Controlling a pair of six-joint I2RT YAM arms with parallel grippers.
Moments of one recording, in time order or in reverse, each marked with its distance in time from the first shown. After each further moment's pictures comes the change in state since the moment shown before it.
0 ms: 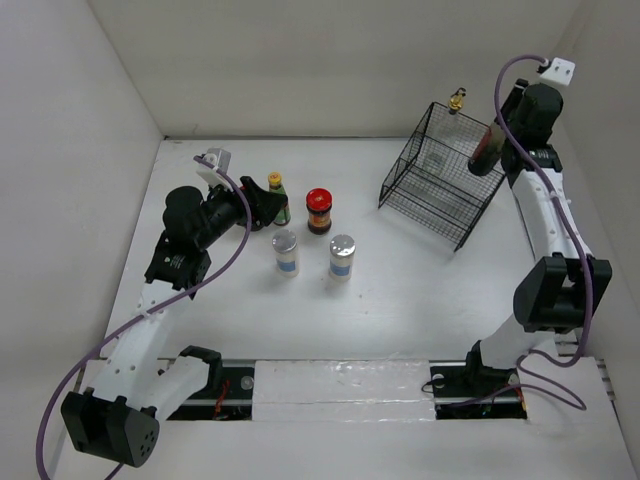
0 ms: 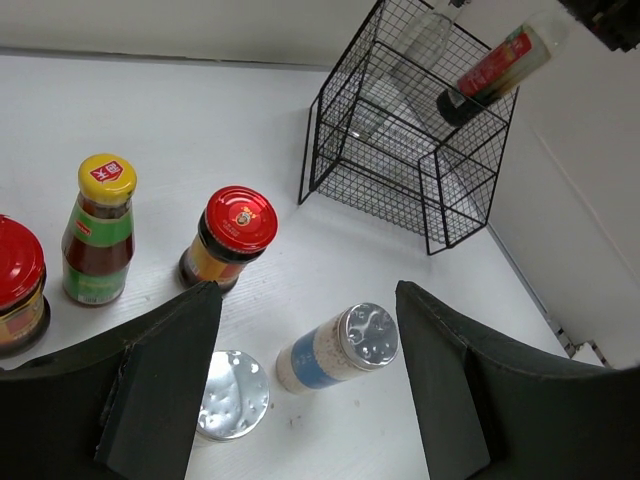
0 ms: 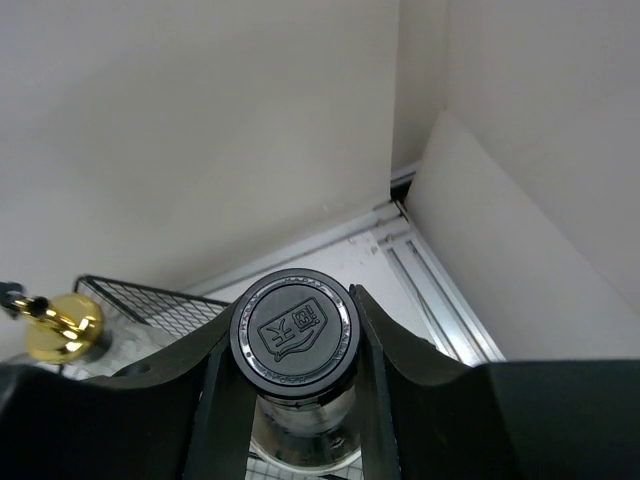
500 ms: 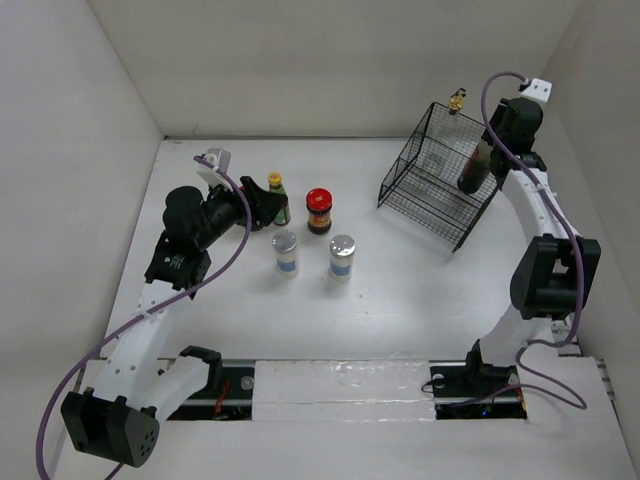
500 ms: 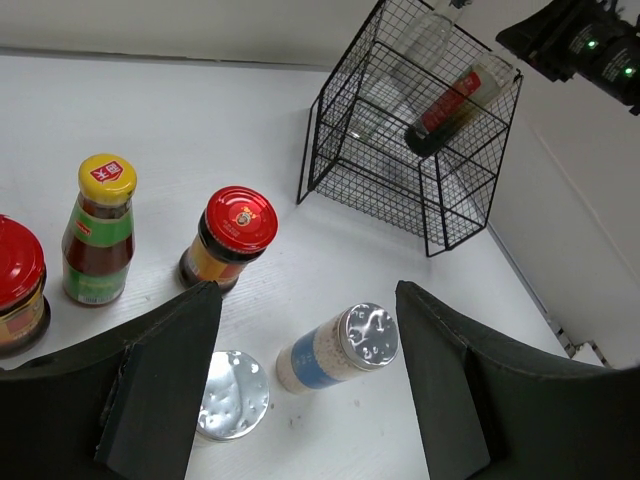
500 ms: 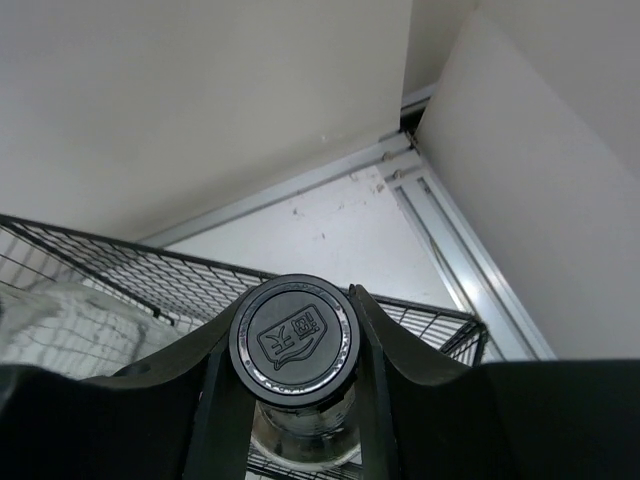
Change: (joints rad) left arm 0.000 0.000 0.000 0.000 0.000 0.000; right arm -0.002 0.089 -0.081 0.022 -0.013 0.026
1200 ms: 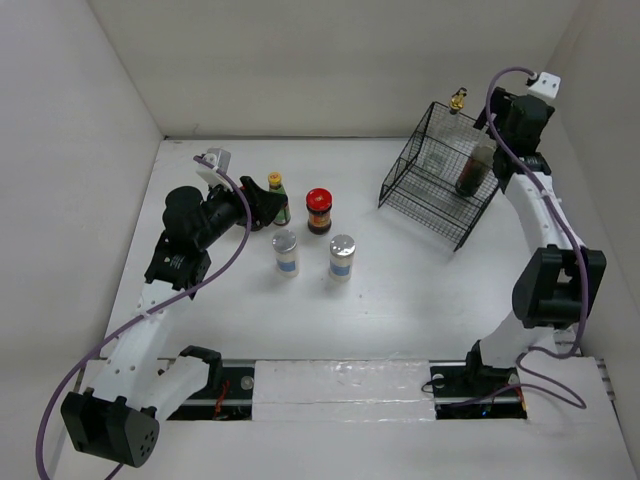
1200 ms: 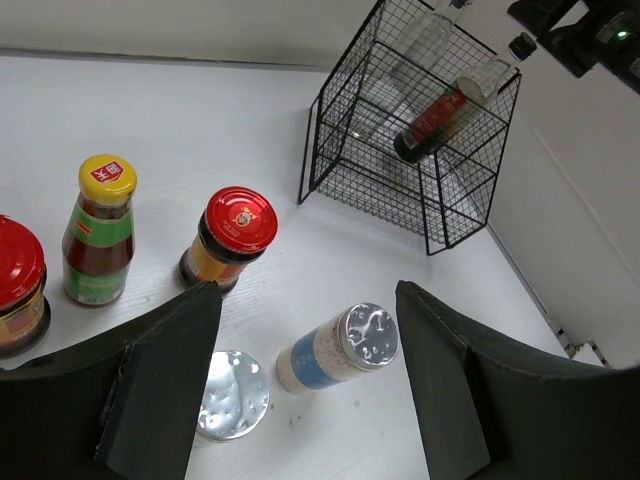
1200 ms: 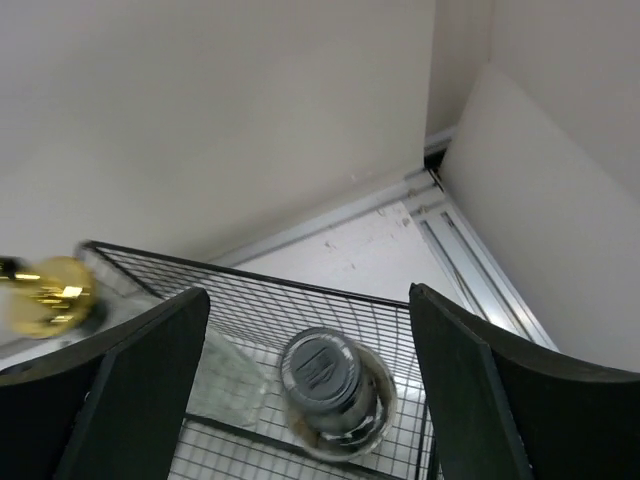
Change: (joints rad) left arm 0.000 -0.001 0.000 0.000 0.000 0.000; right arm 0.005 -0.032 -0.025 0.051 -0.014 0.032
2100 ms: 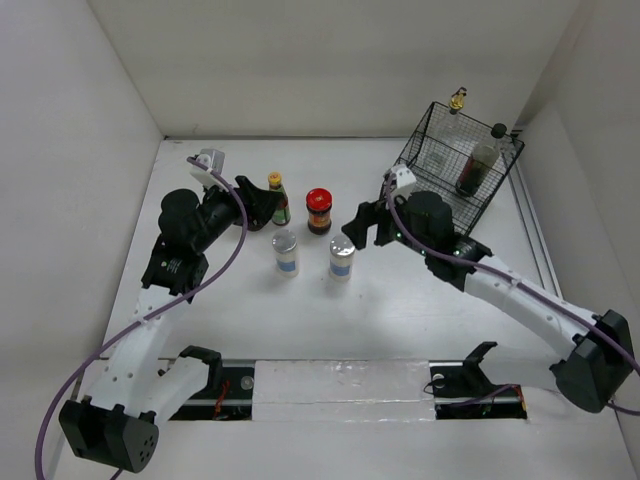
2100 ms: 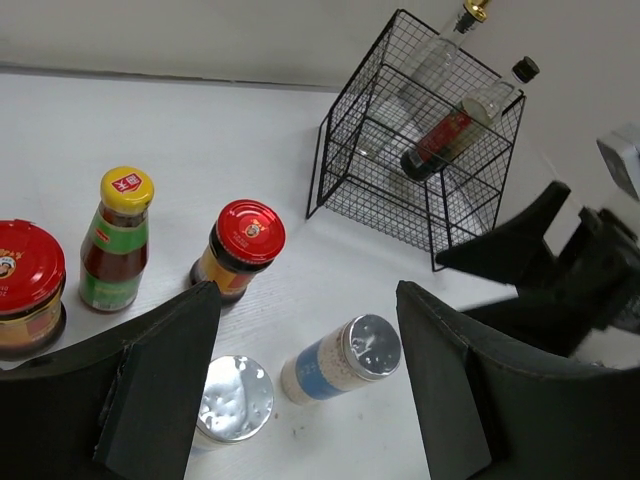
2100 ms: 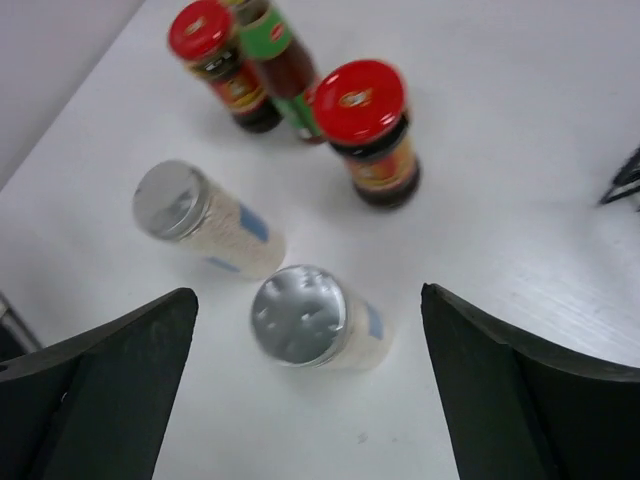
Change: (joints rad) left arm 0.000 -0.032 0.000 -0.003 -0.042 -0.005; right arm 0.732 -0.476 -0.562 -0.059 -0.291 0.132
